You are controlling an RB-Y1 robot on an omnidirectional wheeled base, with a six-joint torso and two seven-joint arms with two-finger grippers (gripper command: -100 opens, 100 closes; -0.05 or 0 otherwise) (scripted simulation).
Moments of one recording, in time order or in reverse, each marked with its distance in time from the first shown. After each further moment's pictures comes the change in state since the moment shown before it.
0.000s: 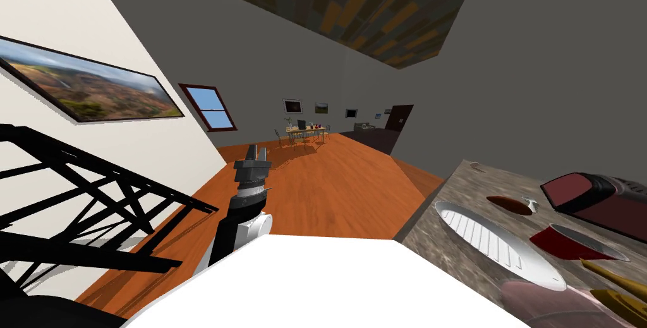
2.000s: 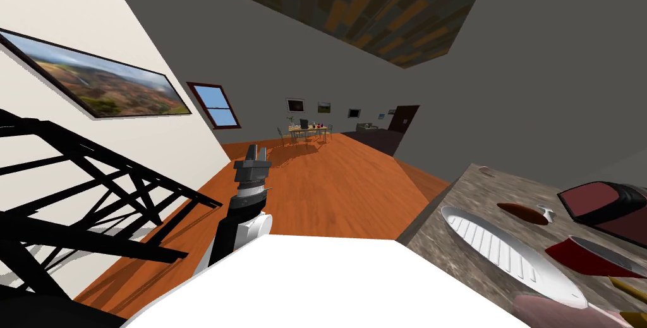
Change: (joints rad) left arm 0.000 0.000 0.000 0.000 0.000 0.000 0.000; right arm -0.022 0.069 0.042 0.098 -0.023 -0.054 0.019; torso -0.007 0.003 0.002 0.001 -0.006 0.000
